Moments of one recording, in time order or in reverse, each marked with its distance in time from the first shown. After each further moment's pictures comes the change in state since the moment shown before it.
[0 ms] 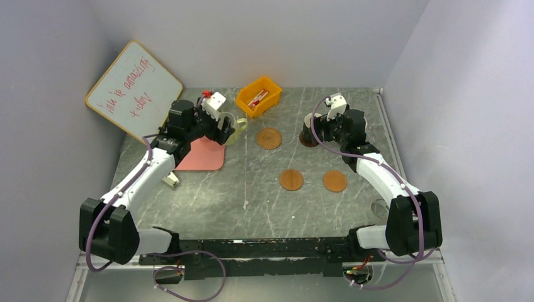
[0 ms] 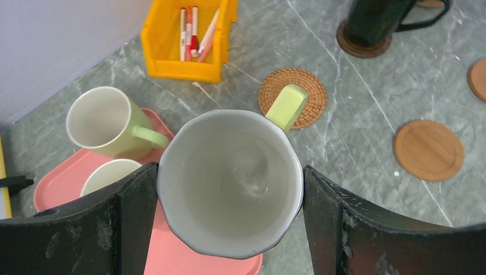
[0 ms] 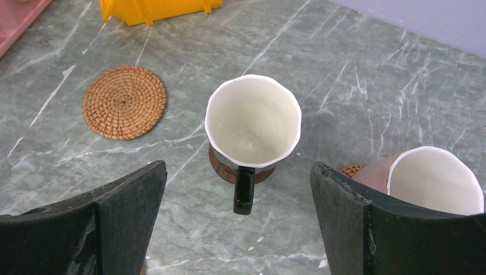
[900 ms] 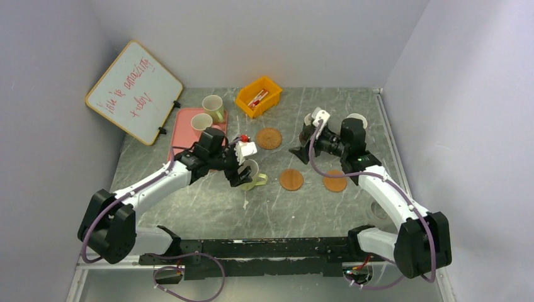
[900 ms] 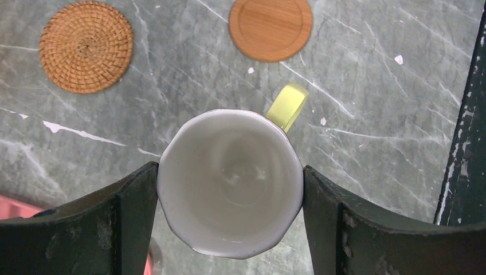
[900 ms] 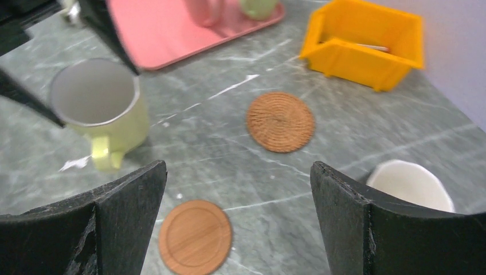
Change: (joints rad) left arm -0.262 0.009 -0.168 -0.174 0.203 0.274; right arm 0.069 -0.160 -0.076 0.002 -0.494 -0.122
